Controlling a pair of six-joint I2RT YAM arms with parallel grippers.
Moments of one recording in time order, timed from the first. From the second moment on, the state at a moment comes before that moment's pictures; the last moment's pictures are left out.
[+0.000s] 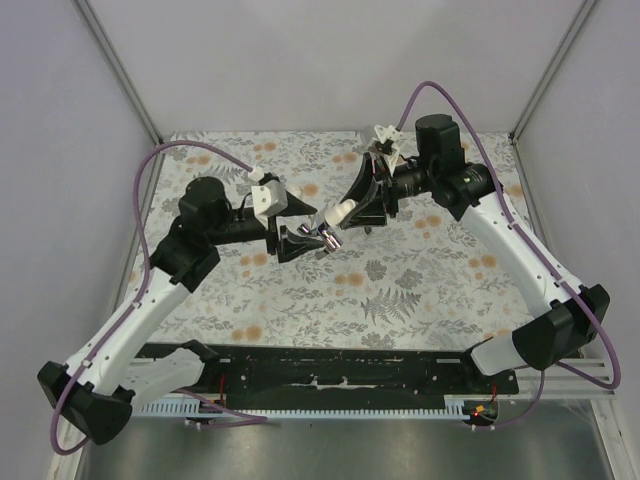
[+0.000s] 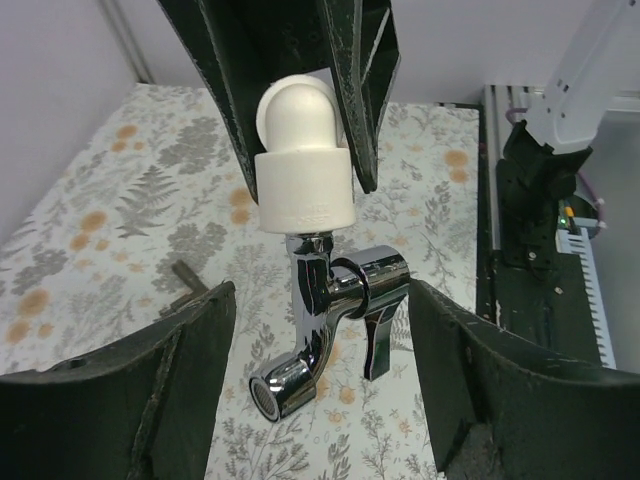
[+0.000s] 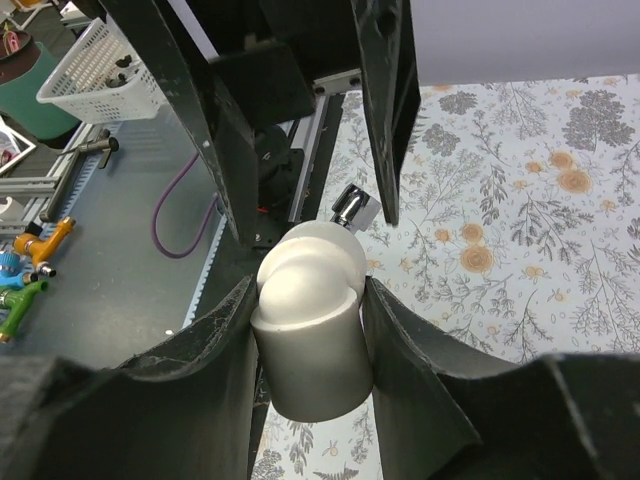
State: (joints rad) left arm -0.53 0.98 1.06 -0.18 0.79 0.18; right arm 0.45 1.46 1.53 -0.51 -1.29 -0.24
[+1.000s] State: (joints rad) left arm -0.84 0.98 0.91 -0.13 0.14 0.20; right arm 0.54 1.46 1.52 -0.54 -0.89 0.14
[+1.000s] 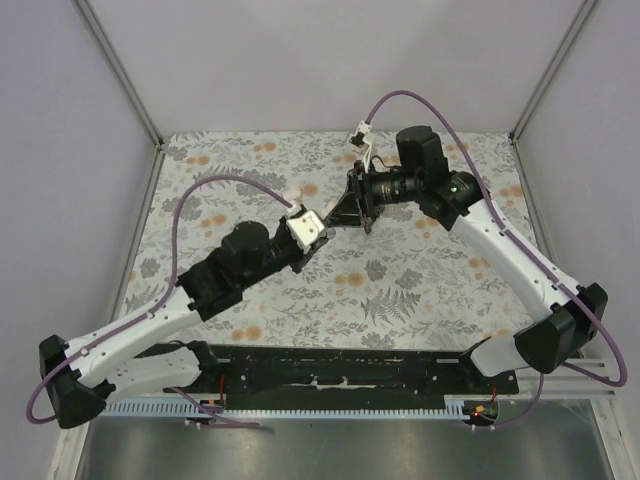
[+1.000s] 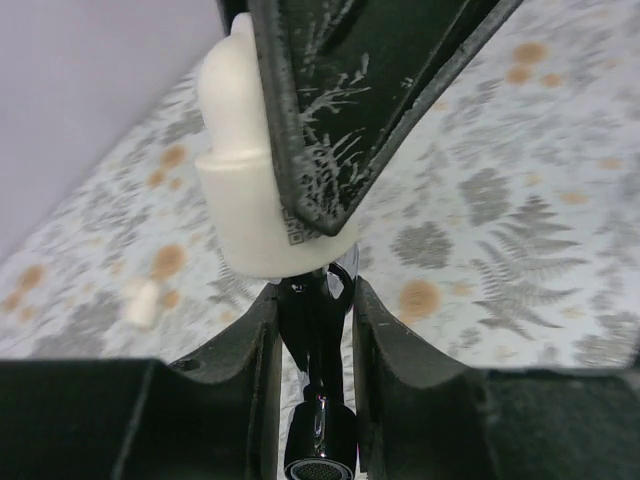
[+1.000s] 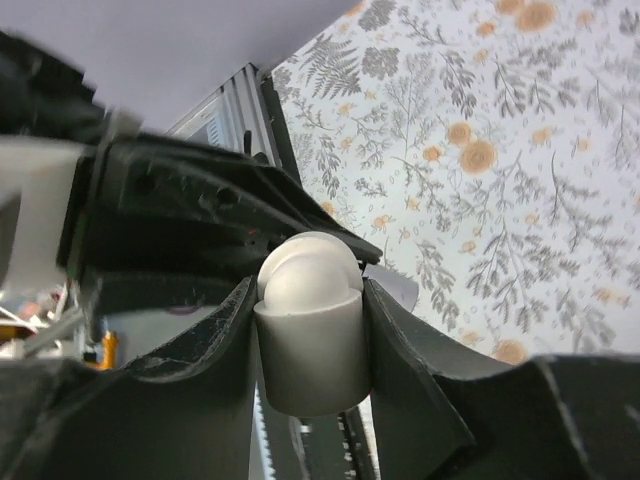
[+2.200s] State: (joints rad) left arm -0.50 0.94 0.93 -0.12 0.56 0.10; right arm 0.45 1.49 1.50 -0.37 -1.25 0.00
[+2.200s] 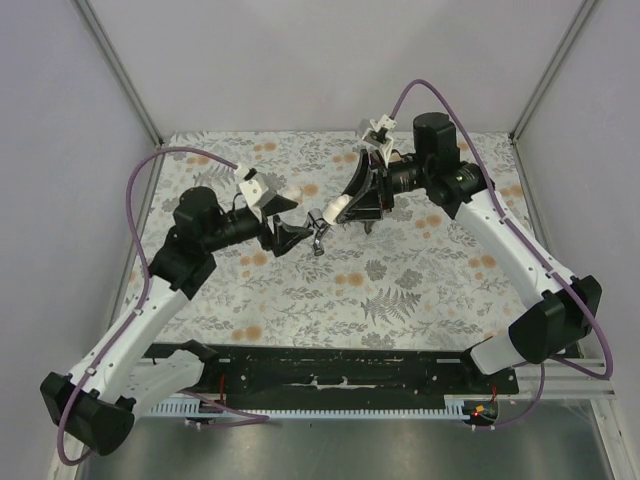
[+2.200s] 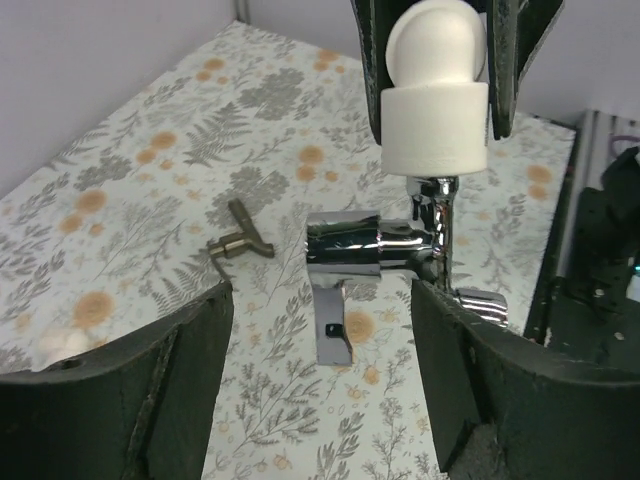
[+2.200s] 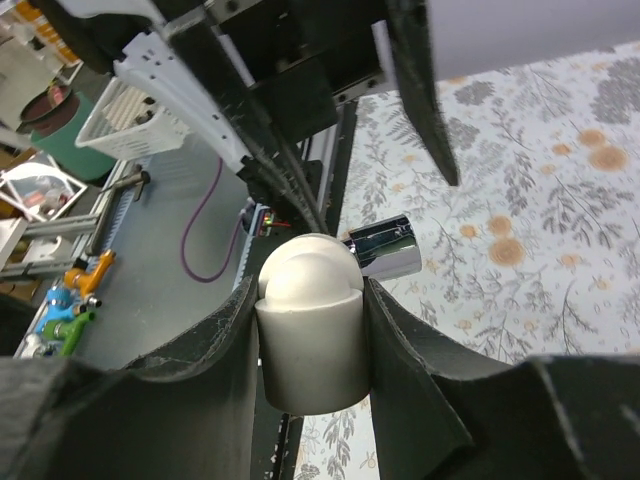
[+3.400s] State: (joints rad) left arm -0.40 1.27 1.01 0.53 1.25 -0.66; right arm 0.46 1.64 1.44 1.09 -1.54 1.05
